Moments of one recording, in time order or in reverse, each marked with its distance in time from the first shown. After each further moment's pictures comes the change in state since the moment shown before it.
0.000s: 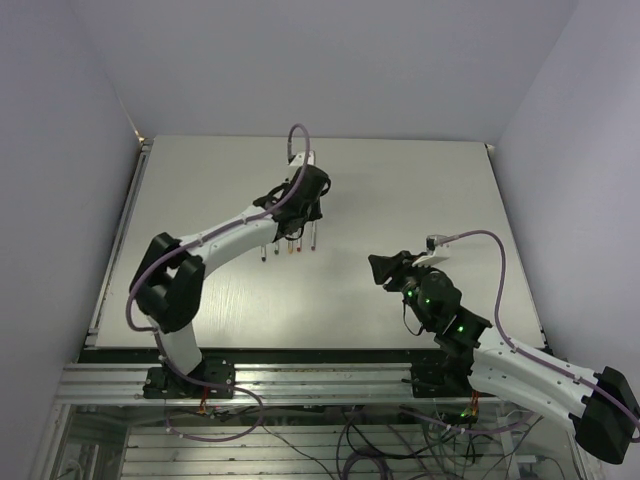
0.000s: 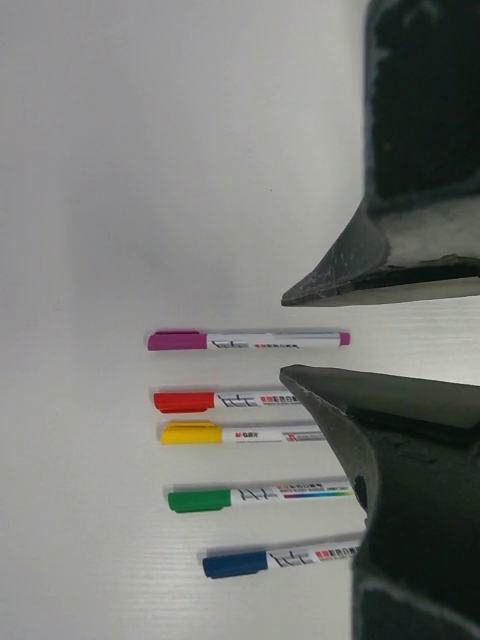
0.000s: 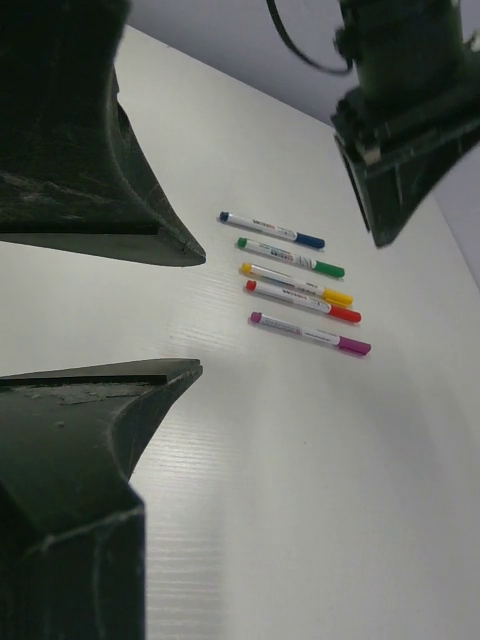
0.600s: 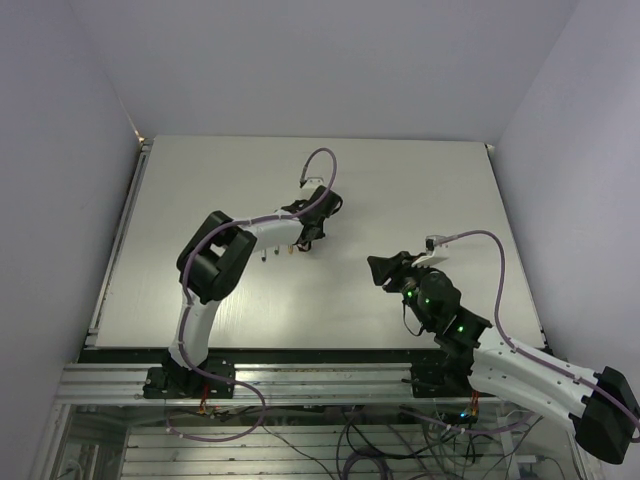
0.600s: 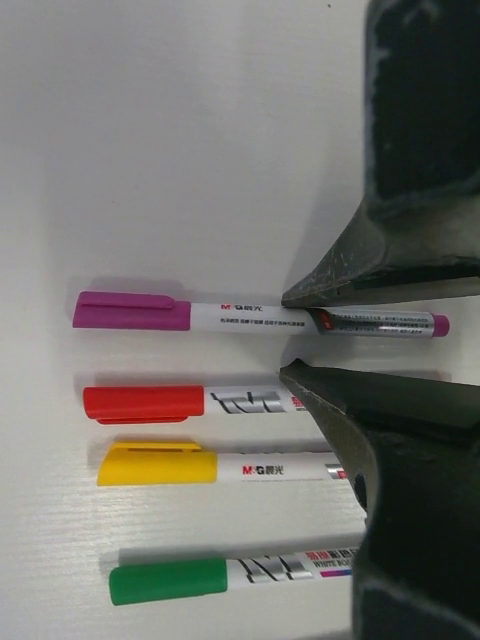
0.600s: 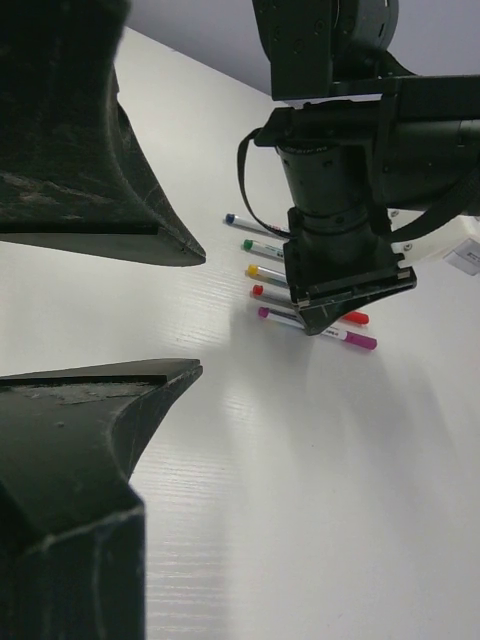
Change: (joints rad) left arm 0.001 0.289 0.019 0.068 -0.050 -0.018; right arm 0.000 -0.003 0.000 -0.017 -0.005 0.018
